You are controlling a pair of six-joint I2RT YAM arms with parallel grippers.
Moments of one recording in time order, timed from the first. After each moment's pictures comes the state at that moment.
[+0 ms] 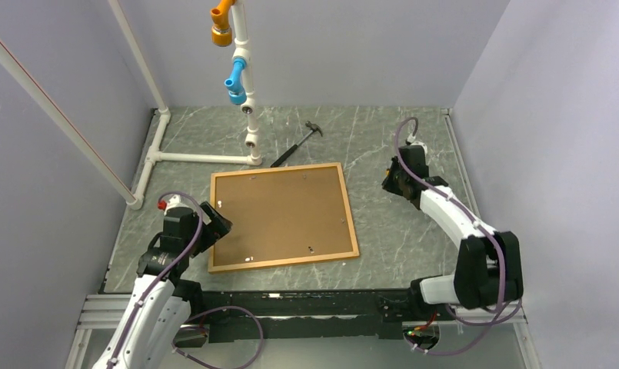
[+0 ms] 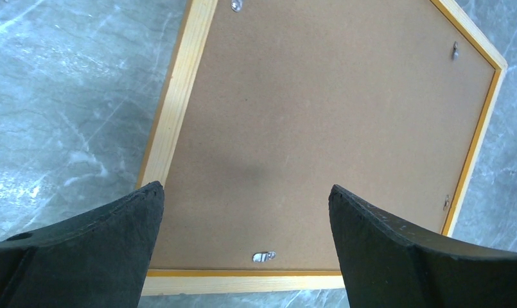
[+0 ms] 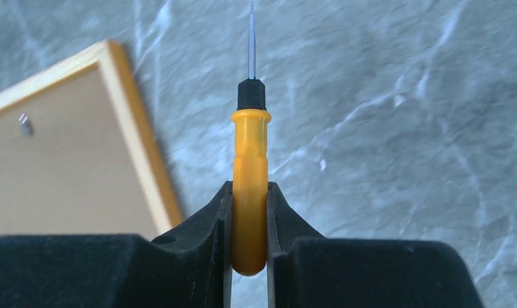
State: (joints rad) left arm -0.15 0.52 0.40 -0.60 -0.03 -0.78; right arm 0.20 1.31 0.81 -0.28 0.07 0.45
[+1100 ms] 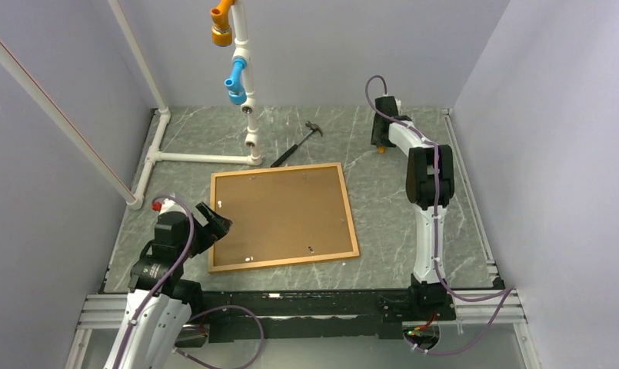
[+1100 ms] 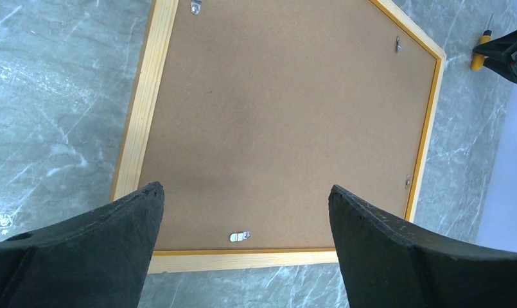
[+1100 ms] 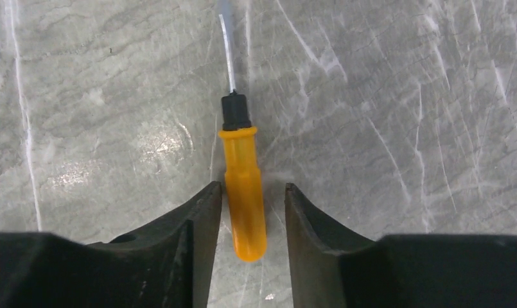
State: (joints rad) left arm -0.15 0.38 0.45 -0.69 0.03 -0.78; right arm 0.12 2.34 1.85 -0.43 0.27 0.24
